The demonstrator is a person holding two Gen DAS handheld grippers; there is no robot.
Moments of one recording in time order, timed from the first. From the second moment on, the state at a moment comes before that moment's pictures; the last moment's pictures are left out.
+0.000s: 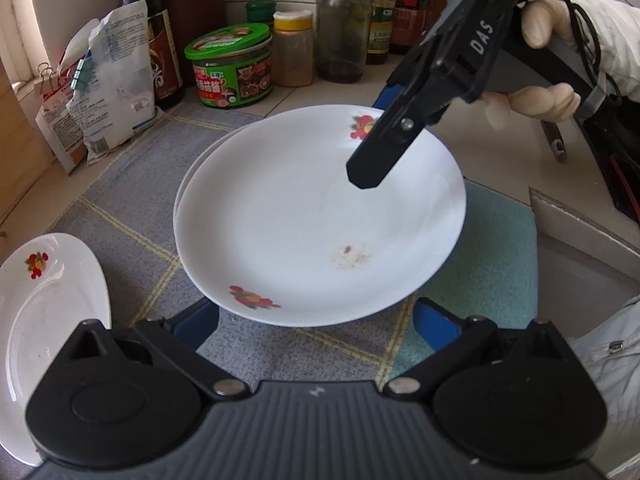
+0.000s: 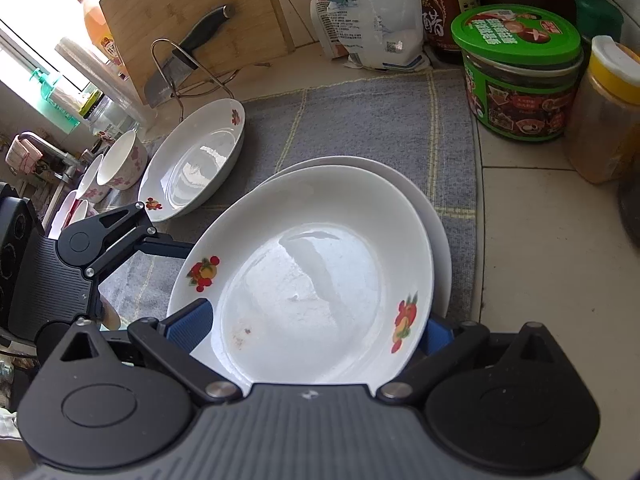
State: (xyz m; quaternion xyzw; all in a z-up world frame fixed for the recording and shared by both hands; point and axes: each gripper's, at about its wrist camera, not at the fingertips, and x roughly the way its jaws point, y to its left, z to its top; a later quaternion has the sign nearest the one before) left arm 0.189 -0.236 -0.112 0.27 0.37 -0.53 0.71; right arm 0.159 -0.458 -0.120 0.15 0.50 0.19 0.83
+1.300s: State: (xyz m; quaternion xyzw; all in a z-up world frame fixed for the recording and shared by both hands) left arm 0.185 -0.226 -0.107 0.23 0.34 -0.55 0.73; right arm 0.151 -0.438 -0.108 0.12 0.51 0.11 0.84
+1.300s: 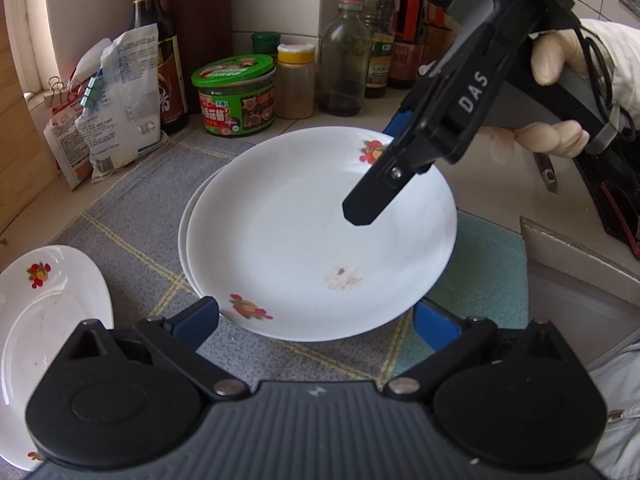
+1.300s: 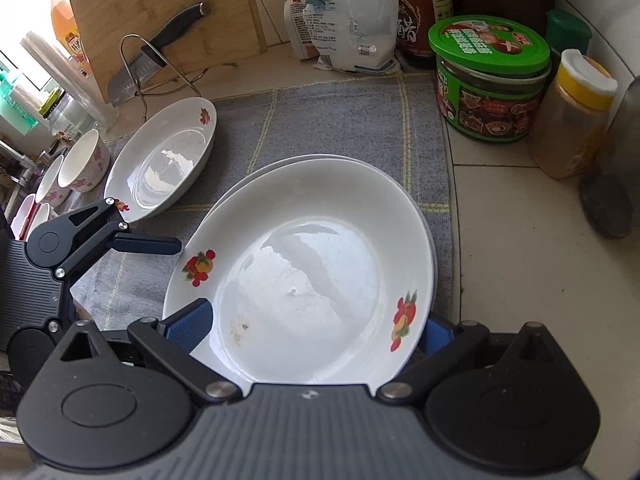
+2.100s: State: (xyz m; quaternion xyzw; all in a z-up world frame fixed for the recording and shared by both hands) left arm 0.166 -0.209 -0.092 0.21 0.31 -0.55 0.75; right arm 0.148 -0.423 -0.108 0.08 0.52 0.05 0.85
